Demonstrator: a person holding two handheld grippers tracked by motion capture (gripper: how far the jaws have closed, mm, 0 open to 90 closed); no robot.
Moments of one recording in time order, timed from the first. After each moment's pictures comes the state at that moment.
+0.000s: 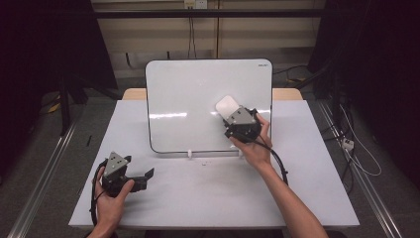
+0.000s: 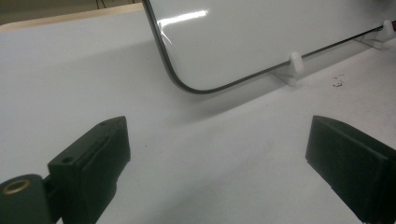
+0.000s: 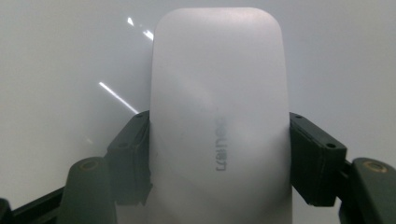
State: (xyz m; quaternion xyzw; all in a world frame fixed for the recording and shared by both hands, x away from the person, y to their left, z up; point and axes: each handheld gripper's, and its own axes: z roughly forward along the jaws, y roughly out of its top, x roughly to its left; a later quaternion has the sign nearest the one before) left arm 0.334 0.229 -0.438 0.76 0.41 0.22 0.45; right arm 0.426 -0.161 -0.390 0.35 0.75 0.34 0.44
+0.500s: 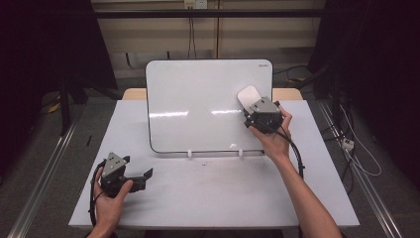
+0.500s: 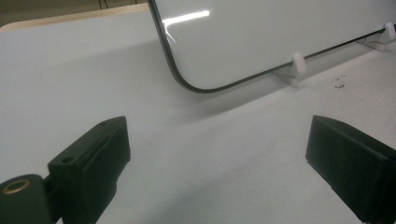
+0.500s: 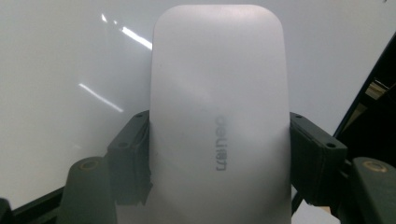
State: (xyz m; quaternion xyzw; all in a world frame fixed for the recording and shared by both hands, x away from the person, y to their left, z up) left arm 0.333 0.232 -0.438 0.76 0.42 0.22 0.45; right arm 0.430 -0.209 -0.380 0.38 0.73 0.33 0.45
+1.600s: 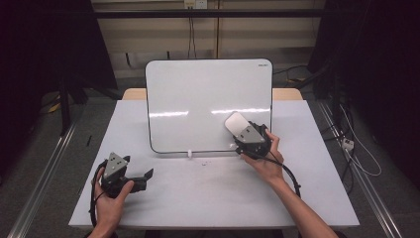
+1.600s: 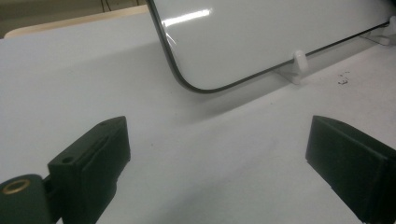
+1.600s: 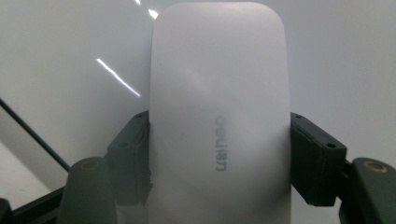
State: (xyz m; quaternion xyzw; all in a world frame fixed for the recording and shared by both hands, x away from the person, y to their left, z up) left arm 0.332 0.231 -0.437 0.77 0.41 0.23 0.44; right arm 0.390 -0.184 -0.426 0.33 0.78 0.31 0.44
